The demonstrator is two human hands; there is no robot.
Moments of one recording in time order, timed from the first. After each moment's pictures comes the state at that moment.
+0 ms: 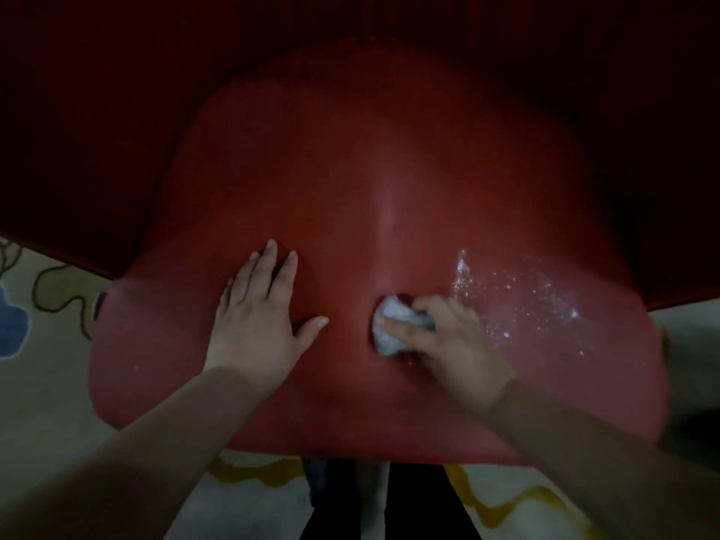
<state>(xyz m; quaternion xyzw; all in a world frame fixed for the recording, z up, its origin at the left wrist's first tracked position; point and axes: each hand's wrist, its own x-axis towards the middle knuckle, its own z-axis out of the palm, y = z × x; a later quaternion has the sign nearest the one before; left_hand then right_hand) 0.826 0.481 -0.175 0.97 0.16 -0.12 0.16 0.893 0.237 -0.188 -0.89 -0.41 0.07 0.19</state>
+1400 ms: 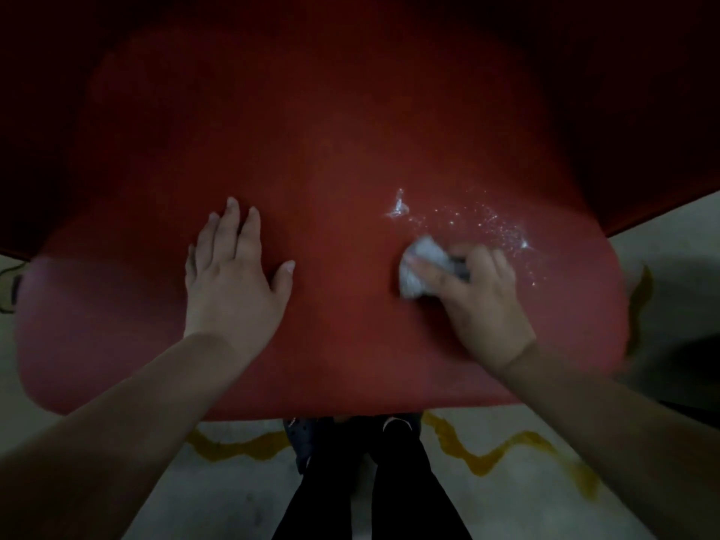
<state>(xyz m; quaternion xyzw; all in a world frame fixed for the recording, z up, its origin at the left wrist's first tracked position) 0.839 0.425 -0.177 0.96 0.18 -0.10 0.16 0.890 0.154 -0.204 -0.95 -0.26 -0.04 0.17</state>
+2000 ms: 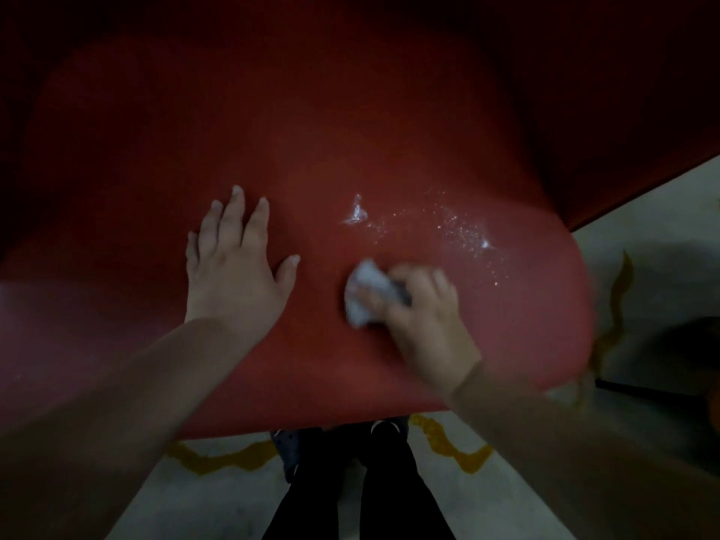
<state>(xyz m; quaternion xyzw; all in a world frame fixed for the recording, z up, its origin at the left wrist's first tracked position) 0.874 0.394 -0.185 0.98 0.13 -0.09 0.12 0.869 0.163 -0.210 -0.93 -0.28 -0.03 0.24</state>
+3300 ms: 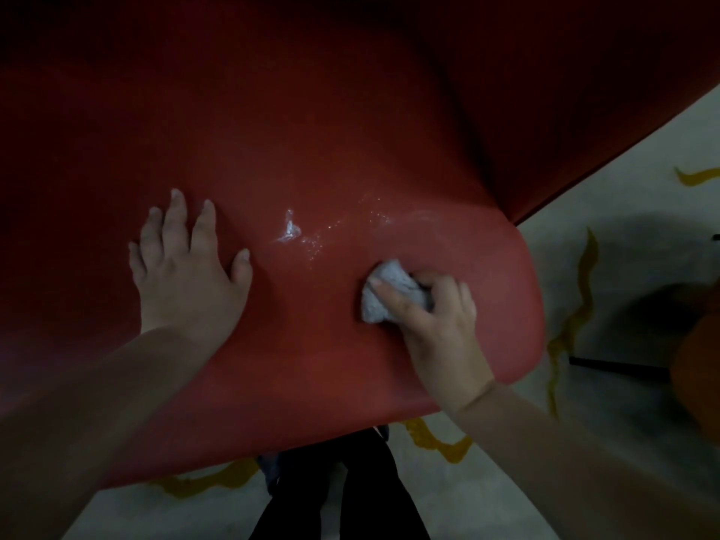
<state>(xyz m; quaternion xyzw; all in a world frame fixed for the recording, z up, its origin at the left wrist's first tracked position) 0.903 0.372 -0.195 0.98 0.14 -0.06 0.10 0.868 0.101 -0.198 -0.96 -0.15 -0.02 0.25</state>
